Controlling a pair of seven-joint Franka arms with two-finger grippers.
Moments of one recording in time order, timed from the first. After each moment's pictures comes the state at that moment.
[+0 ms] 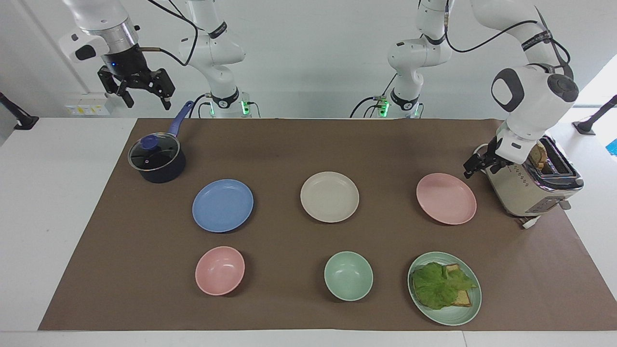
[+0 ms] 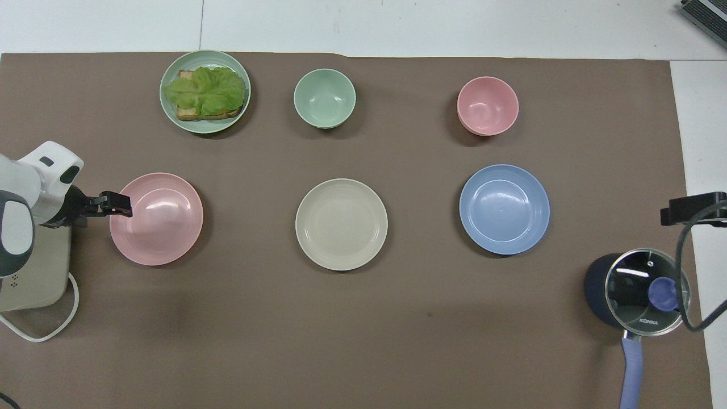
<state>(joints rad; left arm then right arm) 0.13 0.13 -0.02 -2.07 -0.04 2.15 -0.02 0.10 -0.14 -0.13 -1.62 -0.03 1.50 0.05</state>
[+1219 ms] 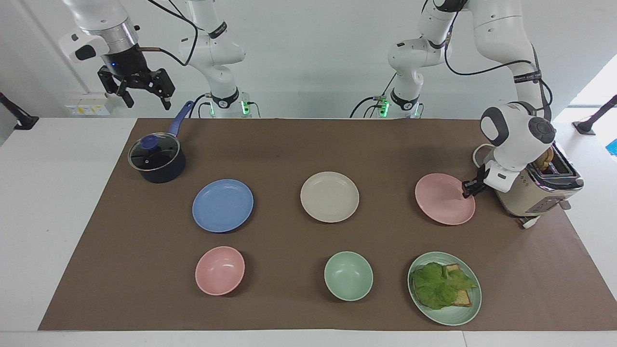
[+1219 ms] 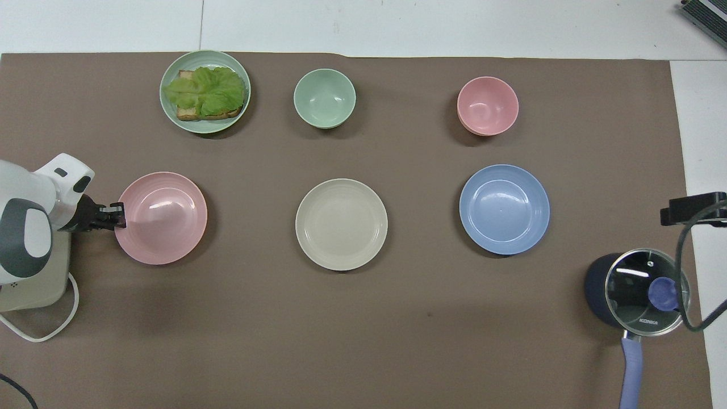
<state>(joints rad) 0.15 0.19 -0.02 -2.12 -0.04 2.24 -0.01 0.10 -0.14 -0.13 -1.62 -0.03 1.50 0.05</state>
